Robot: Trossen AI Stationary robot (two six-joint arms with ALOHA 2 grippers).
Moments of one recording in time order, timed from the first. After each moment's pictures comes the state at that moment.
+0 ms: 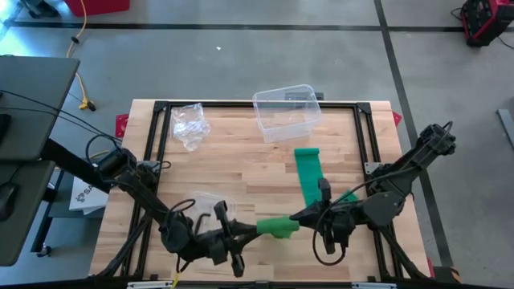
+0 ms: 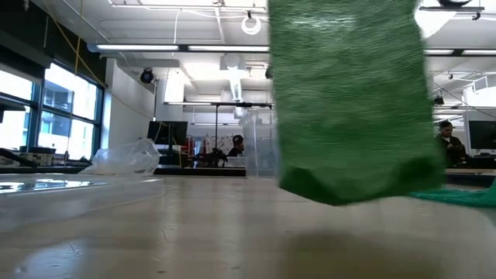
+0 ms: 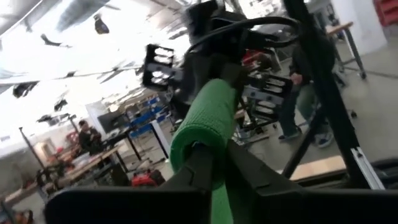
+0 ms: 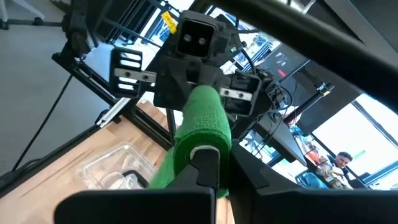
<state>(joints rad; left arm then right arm) -0.74 1.79 1.30 0.89 -0.97 0.77 0.70 1.37 1.28 -0.03 0.58 -0.62</state>
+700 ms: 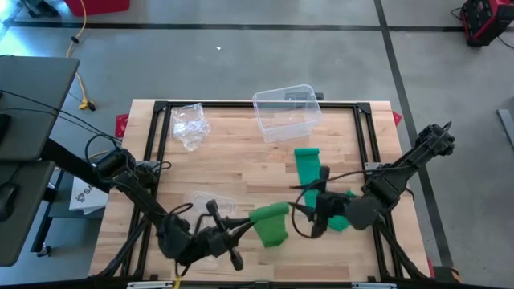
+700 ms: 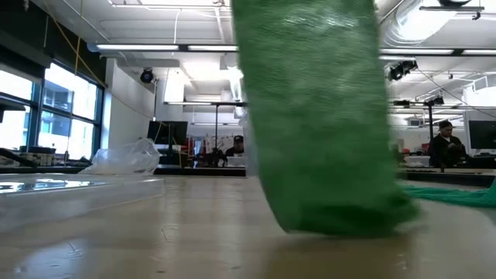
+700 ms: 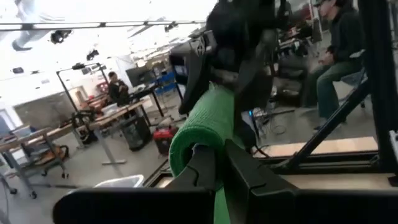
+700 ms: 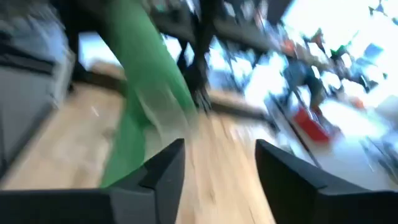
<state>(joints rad) -0.80 1.78 1.30 0.83 -1.23 0.64 0.67 1.38 1.28 -0.33 0.86 -0.04</state>
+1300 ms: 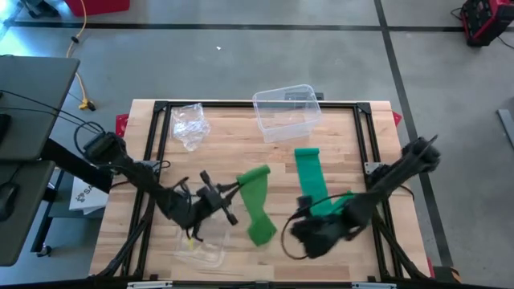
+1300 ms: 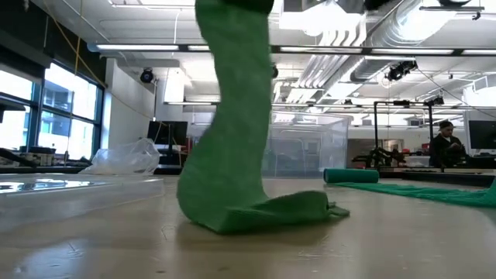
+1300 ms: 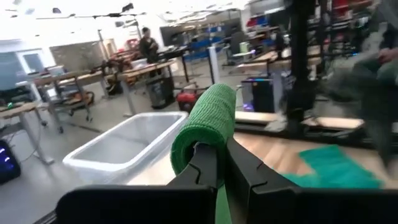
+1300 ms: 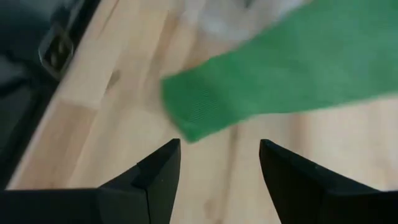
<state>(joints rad) -0.63 1.57 0.81 0.83 -1.25 0.23 0.67 1.64 1.28 -0.64 0.44 0.25</state>
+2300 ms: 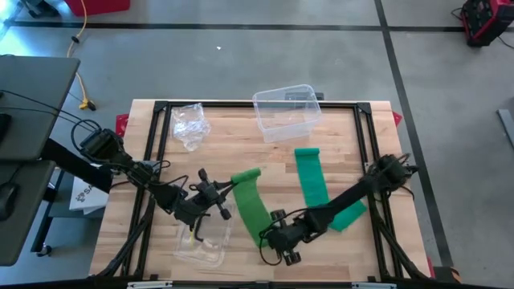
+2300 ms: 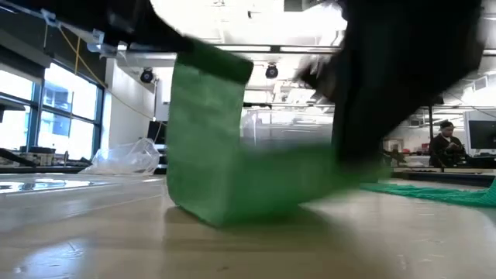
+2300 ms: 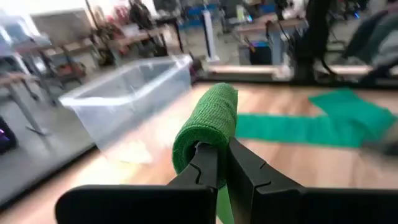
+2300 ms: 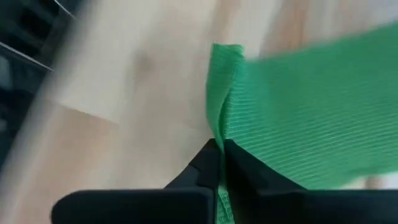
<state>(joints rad) -0.60 1.51 0.61 0.58 -1.19 -0.14 0.55 1.98 1.30 -0.33 0.08 0.21</state>
